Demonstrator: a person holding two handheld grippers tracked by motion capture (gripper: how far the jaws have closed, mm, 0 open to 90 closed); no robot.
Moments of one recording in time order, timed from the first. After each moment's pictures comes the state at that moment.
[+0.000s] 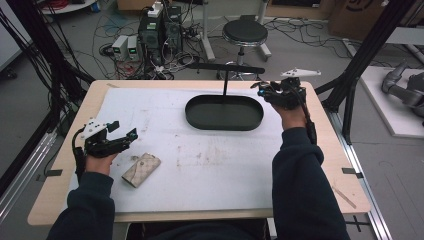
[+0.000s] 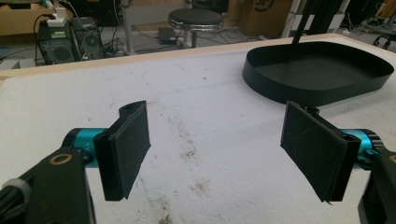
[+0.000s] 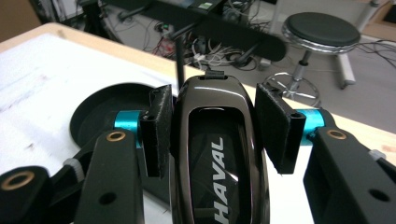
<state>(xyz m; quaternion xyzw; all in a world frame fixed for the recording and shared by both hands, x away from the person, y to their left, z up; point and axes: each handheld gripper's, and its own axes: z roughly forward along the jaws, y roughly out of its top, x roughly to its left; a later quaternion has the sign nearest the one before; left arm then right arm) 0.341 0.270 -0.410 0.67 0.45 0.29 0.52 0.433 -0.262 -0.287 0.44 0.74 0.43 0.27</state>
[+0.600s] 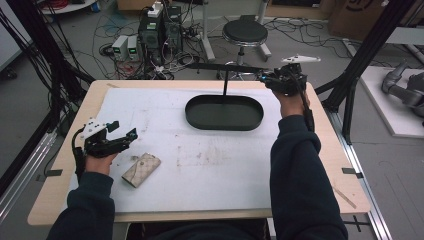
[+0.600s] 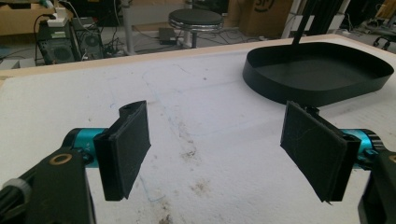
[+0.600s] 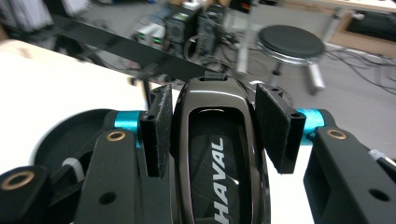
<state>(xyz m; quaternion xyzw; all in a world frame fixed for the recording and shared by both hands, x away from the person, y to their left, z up) 0.341 0.270 -0.409 0.67 0.45 0.29 0.52 0.459 -0.260 -0.270 0.46 0.72 0.41 0.32</state>
